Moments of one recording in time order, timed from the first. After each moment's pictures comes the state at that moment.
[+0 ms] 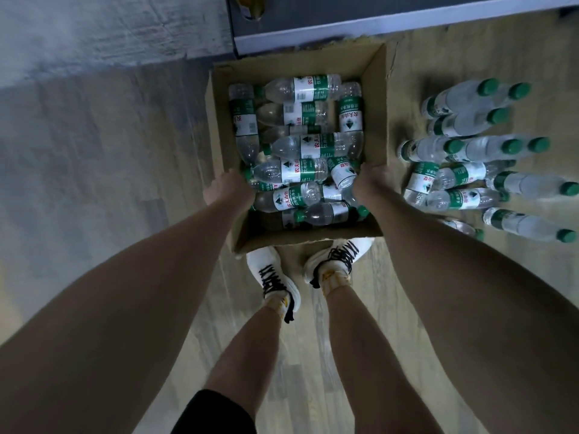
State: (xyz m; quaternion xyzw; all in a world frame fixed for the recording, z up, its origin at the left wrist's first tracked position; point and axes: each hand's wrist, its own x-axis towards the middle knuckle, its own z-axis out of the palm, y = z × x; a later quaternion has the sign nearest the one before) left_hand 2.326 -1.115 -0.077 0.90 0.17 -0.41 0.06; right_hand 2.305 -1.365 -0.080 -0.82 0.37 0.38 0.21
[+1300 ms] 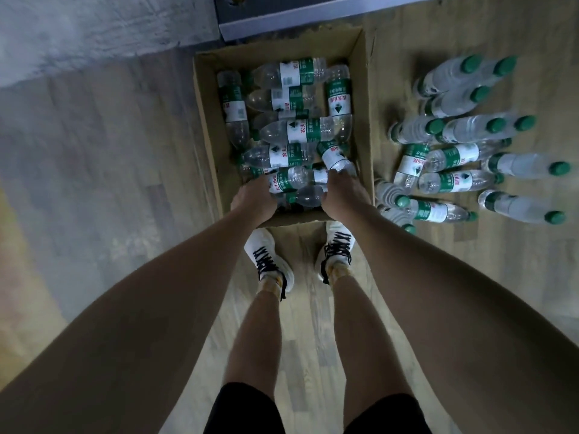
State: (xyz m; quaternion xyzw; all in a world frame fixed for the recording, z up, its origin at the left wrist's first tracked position) left_hand 2.268 -1.179 -0.036 0.89 0.08 -0.44 0.13; right_hand 2.248 -1.367 -0.042 -0.89 0.10 0.41 0.17
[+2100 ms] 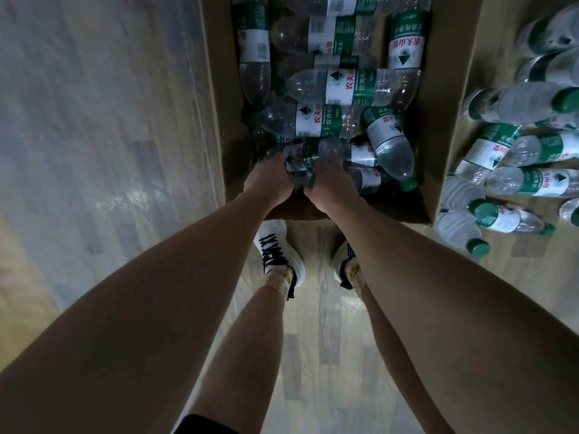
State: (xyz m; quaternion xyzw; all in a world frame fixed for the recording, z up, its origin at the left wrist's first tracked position) left_hand 2.256 -1.156 -0.165 0.87 0.12 -0.44 0.15; right_hand 2.237 -1.281 -0.192 -0.84 0.08 0.48 0.24
